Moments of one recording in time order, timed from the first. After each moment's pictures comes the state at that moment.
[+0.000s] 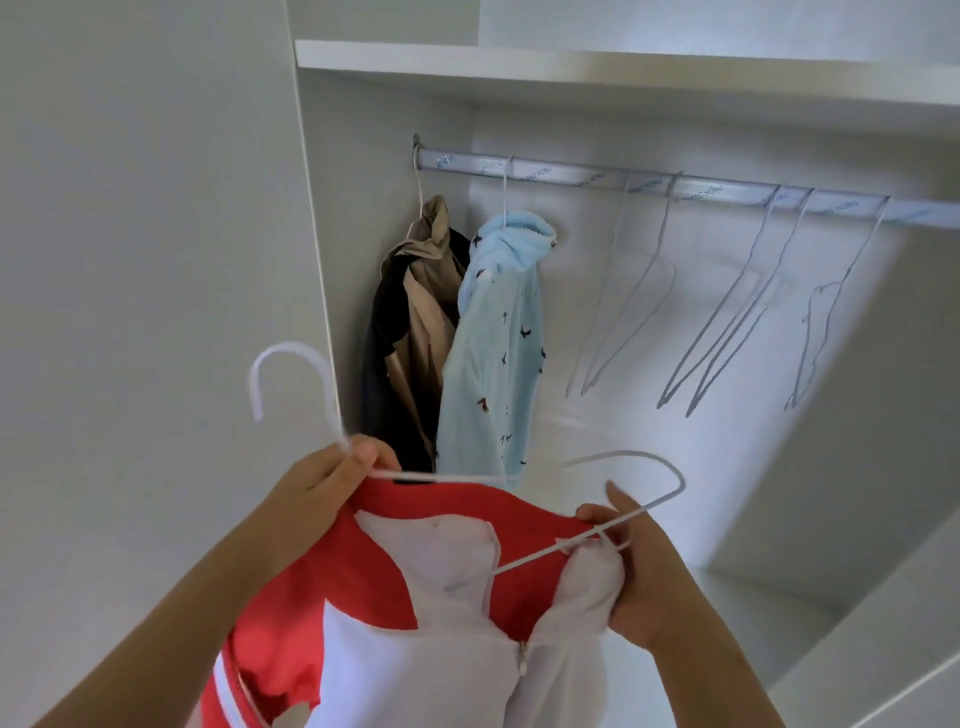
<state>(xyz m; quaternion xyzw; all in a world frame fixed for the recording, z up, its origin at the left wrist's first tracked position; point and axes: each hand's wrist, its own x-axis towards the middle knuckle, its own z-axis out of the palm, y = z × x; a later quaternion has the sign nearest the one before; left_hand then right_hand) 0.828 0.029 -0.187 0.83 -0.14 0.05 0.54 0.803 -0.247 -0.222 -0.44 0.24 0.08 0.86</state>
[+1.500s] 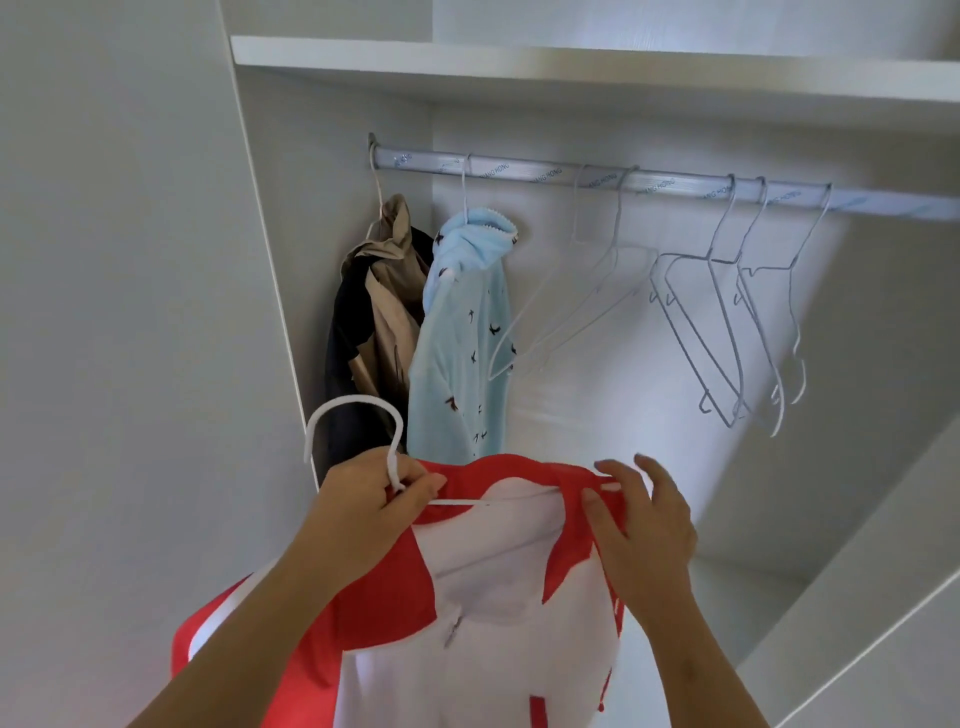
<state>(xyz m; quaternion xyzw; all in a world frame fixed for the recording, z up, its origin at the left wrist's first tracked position) 0.821 -0.036 -0.183 0.88 -0.19 0.16 0.40 0.791 -0.269 -0.224 -0.91 0.16 -0.22 0.31</state>
